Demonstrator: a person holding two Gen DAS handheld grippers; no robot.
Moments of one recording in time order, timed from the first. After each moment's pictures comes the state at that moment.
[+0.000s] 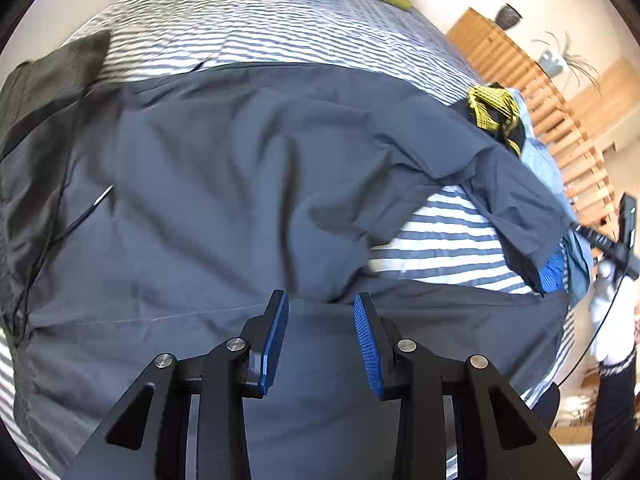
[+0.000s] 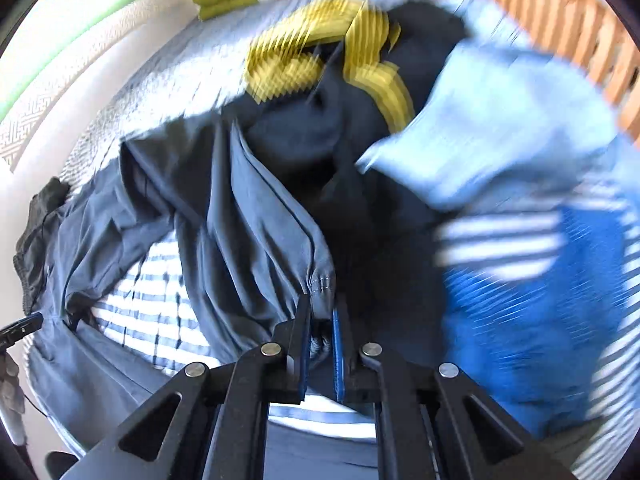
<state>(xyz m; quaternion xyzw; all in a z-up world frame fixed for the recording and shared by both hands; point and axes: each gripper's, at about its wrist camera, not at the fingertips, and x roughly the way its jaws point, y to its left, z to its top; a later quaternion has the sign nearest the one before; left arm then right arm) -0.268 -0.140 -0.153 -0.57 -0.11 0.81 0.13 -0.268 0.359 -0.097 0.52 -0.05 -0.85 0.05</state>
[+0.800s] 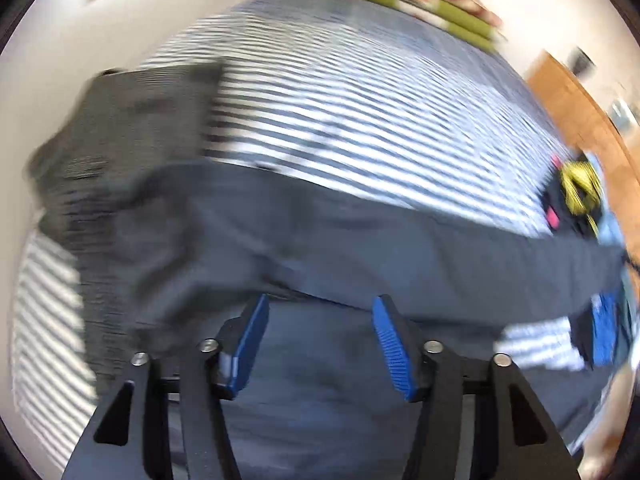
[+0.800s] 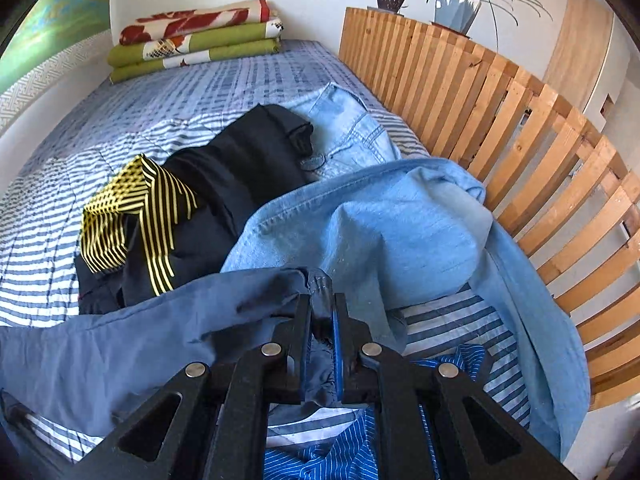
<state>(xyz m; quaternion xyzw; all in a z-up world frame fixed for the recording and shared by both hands) -0.317 -0.263 -0.138 -0.54 -0.13 0.83 -0.04 -0.379 0.469 -0.078 0.47 0.01 -0.88 -0.10</state>
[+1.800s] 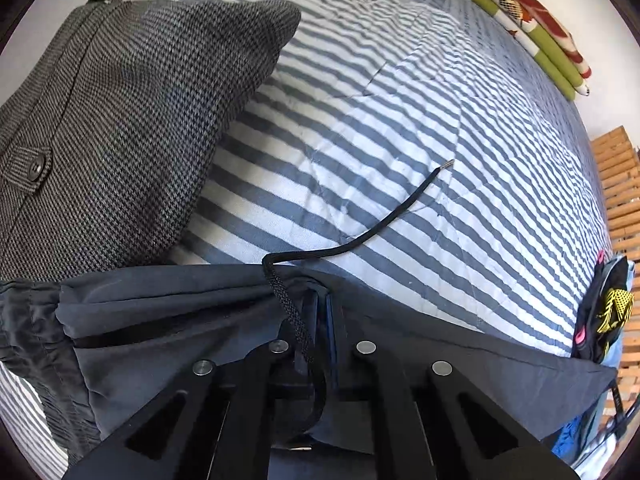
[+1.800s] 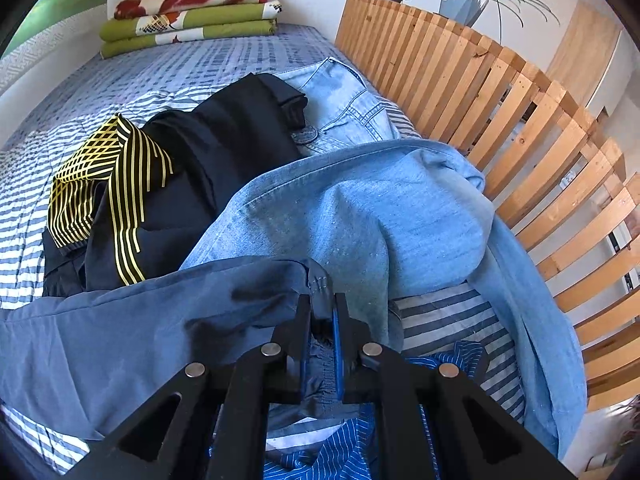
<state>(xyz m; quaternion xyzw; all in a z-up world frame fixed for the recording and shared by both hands) -0.447 -0.292 -0.212 -0.59 -0.23 0.77 -0.09 -0.388 0.464 -0.094 0.48 0.05 -0.87 -0.12</state>
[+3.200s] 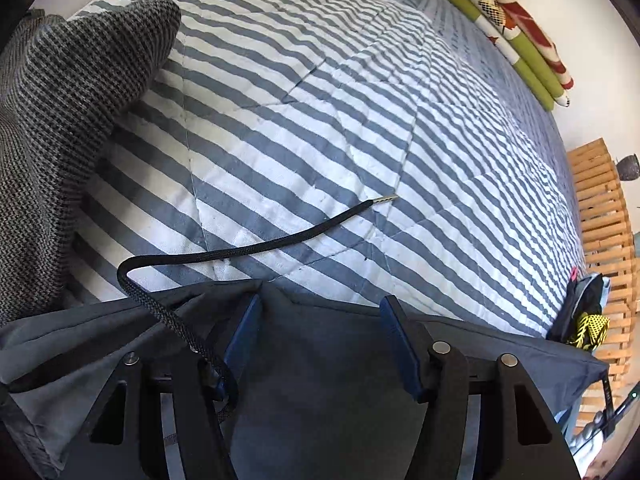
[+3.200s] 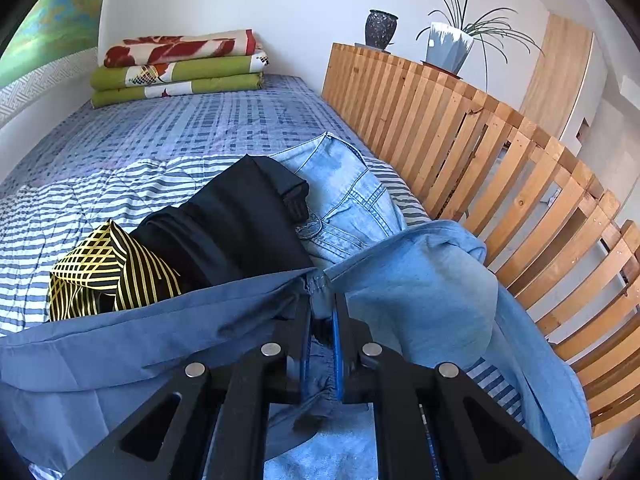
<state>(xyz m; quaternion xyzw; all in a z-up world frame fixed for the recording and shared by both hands) -0.489 -0.271 -0.215 -0.58 -0.26 0.77 -0.06 -0.432 0.443 -0.068 0.40 0.05 -0.91 -0.14</state>
